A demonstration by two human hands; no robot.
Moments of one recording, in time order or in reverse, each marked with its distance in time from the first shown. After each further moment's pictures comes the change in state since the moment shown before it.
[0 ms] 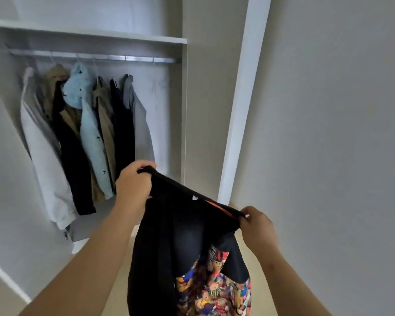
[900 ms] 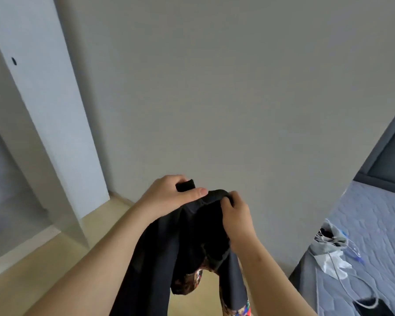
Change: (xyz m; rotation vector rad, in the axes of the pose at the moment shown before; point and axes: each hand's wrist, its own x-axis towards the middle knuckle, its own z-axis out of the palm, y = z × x) left_hand -0.418 0.052 0.212 0.313 -1.223 0.519; right_hand -0.265 0.234 -0.279 0.539 0.500 0.380
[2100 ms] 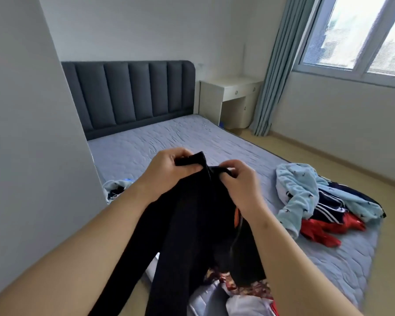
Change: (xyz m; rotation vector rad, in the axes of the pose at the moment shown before) left_hand -0.018 0.254 0.331 -0.479 -1.017 0.763; right_hand -0.170 0.065 -0.334 -0.265 1.187 0.182
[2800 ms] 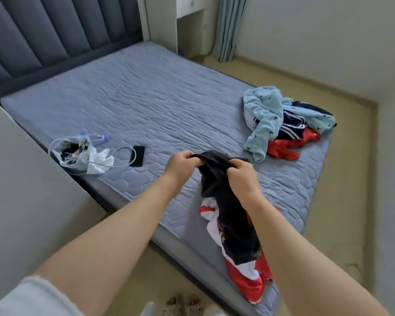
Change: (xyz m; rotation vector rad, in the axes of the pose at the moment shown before) left_hand -0.022 -0.100 0.143 -0.153 -0.252 -0.543; right_hand -0.067 0.120 -0.022 -0.119 0.083 0.560
